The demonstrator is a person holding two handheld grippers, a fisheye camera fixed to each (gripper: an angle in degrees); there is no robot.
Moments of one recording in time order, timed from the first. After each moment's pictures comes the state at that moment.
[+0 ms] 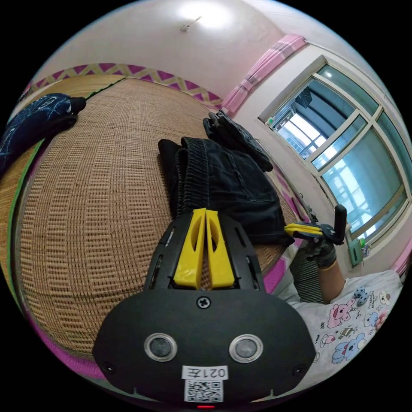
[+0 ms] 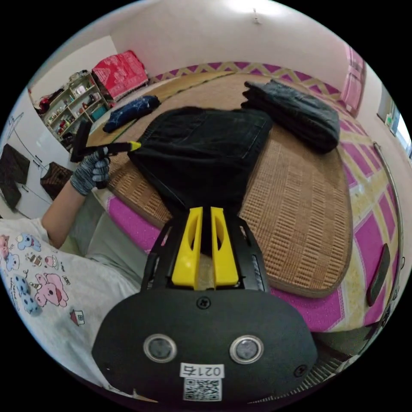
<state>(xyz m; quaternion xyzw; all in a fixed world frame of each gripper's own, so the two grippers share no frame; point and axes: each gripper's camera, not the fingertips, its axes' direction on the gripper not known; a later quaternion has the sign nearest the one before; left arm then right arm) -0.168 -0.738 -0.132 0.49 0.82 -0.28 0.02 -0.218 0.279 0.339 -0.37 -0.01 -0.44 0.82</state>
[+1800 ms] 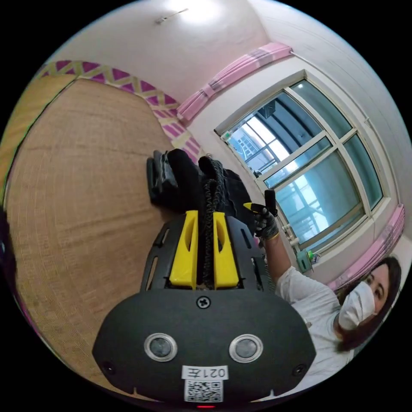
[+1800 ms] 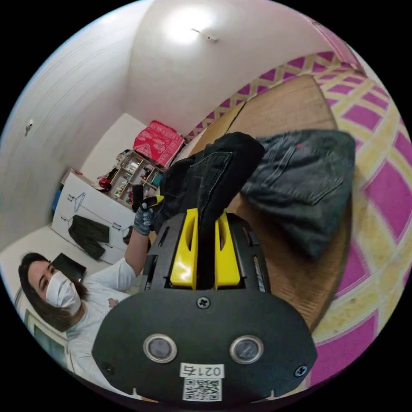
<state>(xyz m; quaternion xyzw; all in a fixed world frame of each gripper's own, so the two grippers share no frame) -0.450 -0.829 0.045 0.56 0.81 -0.17 -0.11 -0.154 -0.092 0.566 -0.40 -0.26 -0.22 0.85</state>
